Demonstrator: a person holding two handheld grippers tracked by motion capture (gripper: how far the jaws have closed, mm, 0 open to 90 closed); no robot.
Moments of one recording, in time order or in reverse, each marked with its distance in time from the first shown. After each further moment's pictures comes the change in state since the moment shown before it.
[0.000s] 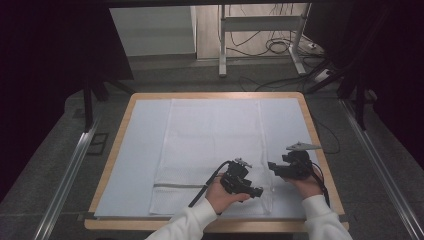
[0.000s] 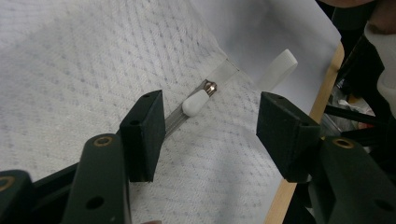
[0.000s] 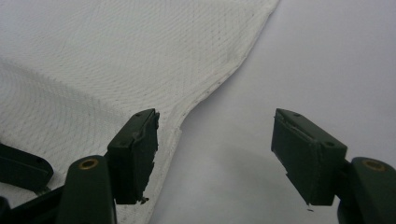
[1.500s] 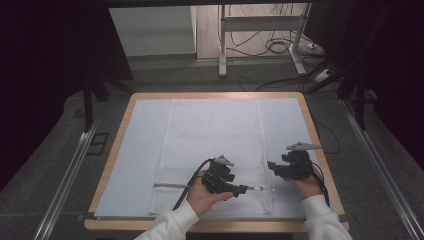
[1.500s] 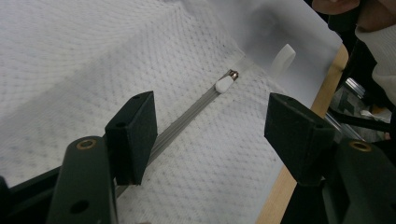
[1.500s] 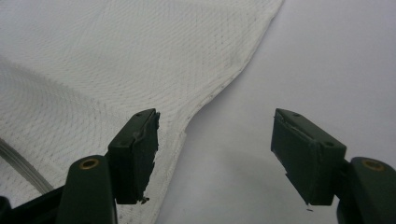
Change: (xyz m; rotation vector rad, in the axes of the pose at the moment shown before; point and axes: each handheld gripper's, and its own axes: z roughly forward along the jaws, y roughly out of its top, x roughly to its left) left arm 0.008 -0.019 -0.051 -0.089 0.071 0.045; right arm 0.001 0.001 -0.002 -0.010 0.008 0.004
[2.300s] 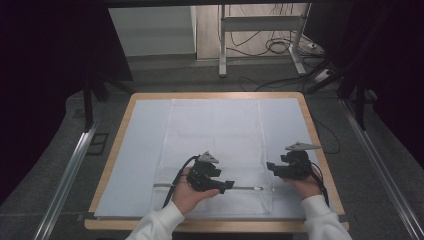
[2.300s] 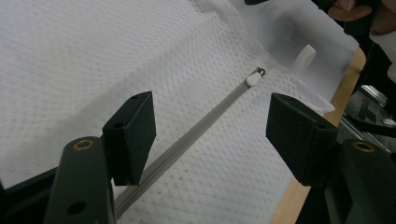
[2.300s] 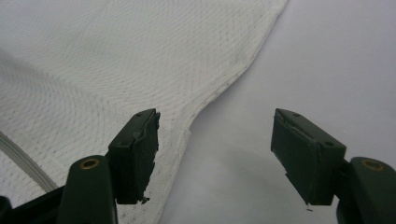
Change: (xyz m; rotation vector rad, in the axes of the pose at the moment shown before) left arm 0.017 -0.011 -0.035 -0.053 0.071 0.015; right arm 0.001 0.000 0.002 0.012 0.011 -0.004
